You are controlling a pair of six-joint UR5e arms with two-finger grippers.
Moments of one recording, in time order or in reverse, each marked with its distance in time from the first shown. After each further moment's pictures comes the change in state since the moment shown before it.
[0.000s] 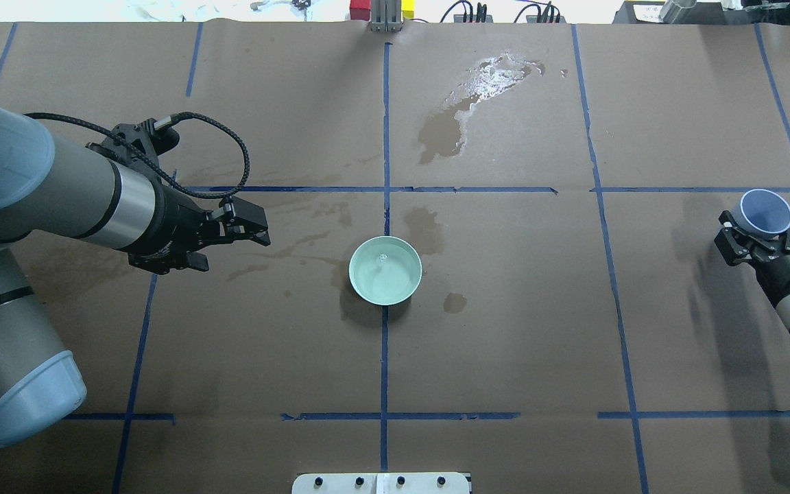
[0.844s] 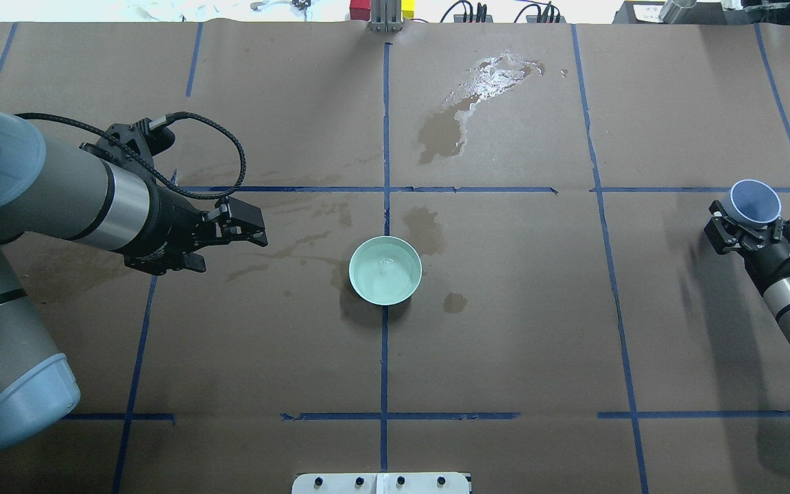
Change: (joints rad) left arm -0.001 0.009 -0.017 0.001 0.000 0.000; right arm 0.033 0.046 -0.040 0.001 0.023 0.001
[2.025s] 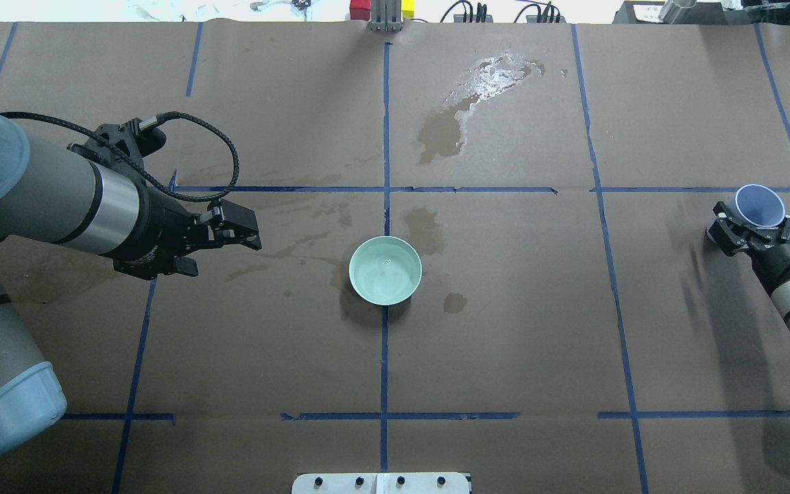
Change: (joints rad) left arm 0.001 0.004 -0.041 0.051 0.000 0.000; right arm 0.005 -0.017 -0.001 0.045 -0.001 -0.006
